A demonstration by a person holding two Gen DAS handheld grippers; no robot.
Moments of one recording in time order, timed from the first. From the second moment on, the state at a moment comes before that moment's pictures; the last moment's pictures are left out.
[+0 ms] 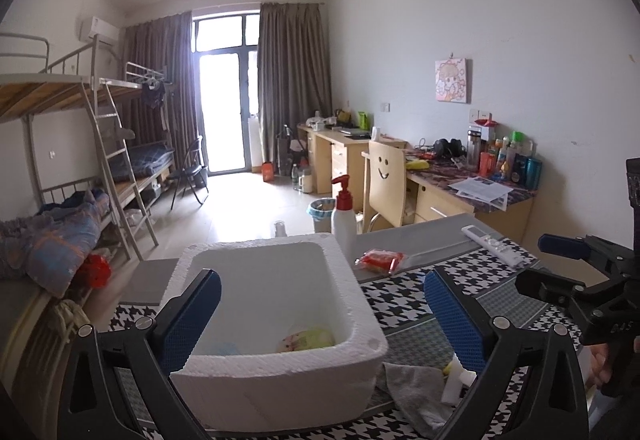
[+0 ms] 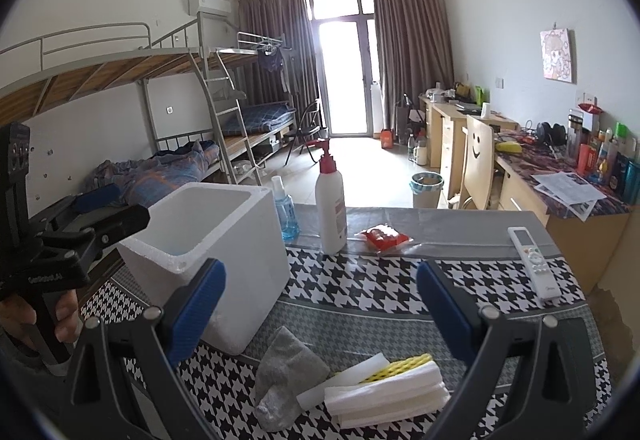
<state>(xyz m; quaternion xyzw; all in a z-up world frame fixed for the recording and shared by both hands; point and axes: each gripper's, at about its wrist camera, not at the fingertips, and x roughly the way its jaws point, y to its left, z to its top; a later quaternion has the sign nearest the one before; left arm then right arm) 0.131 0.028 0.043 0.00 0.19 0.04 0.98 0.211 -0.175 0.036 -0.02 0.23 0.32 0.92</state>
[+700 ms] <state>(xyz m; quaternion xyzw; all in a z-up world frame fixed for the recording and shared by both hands) 0.097 -0.004 0.024 -0.01 0.17 0.01 0.99 0.188 -0.198 0.023 -0.02 0.21 0.32 0.92</state>
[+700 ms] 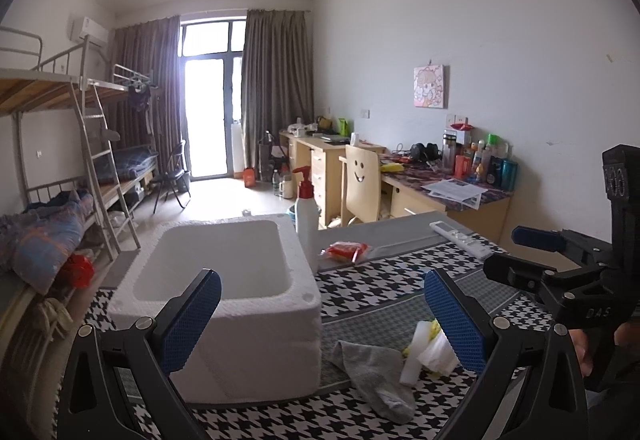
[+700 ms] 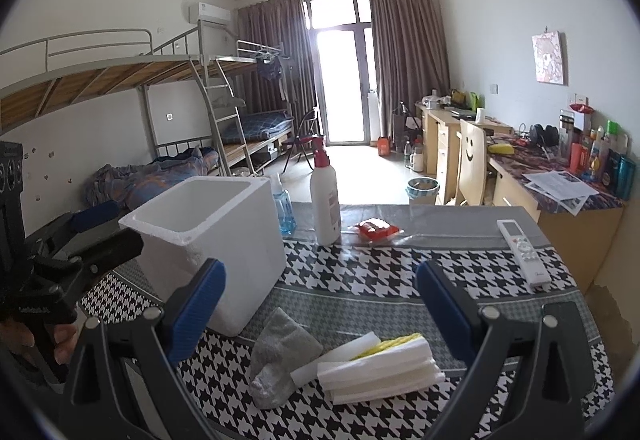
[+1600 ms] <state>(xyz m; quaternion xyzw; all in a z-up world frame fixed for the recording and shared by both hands) 0.089 -0.019 -0.028 -0.03 0.19 -0.01 0.98 0.173 -0.214 -0.016 -0.01 0.22 0.30 0.93</state>
